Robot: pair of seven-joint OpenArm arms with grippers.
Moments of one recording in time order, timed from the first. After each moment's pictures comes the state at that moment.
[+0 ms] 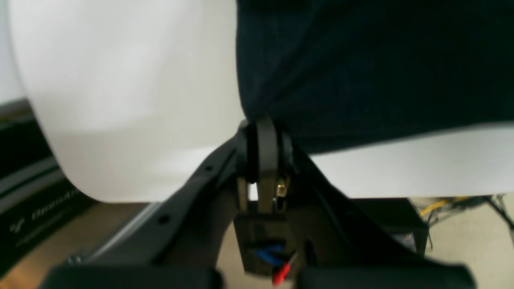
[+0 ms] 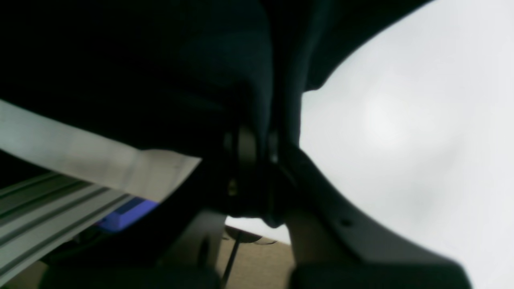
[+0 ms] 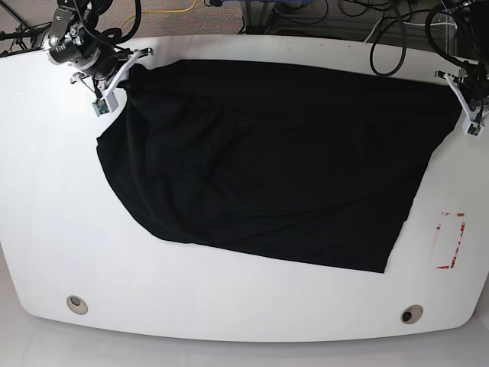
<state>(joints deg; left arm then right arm) 16.7 -23.6 -39.2 100.3 -17.8 -42.8 72.9 -27.1 8.3 28.6 112.8 30.6 35.6 -68.1</state>
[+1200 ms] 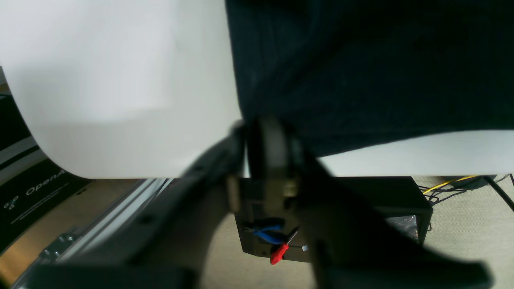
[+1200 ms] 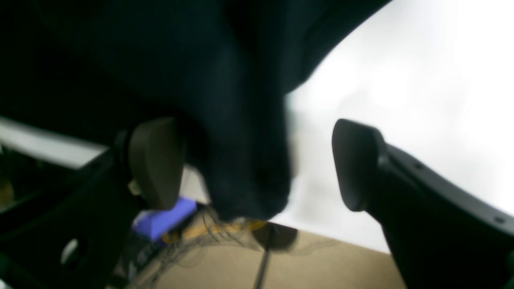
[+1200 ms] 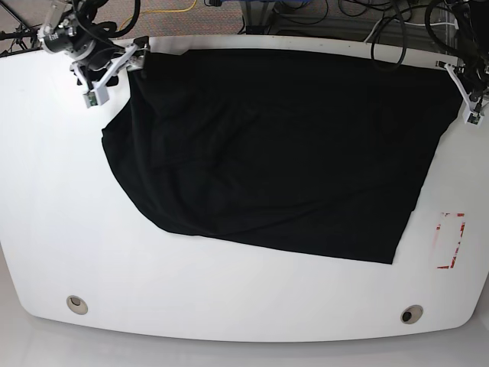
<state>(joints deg) 18.7 -23.6 -39.3 99.0 -16.4 -42.8 71.5 -27.7 6.6 36.4 112.9 41.4 35.6 -71.1</state>
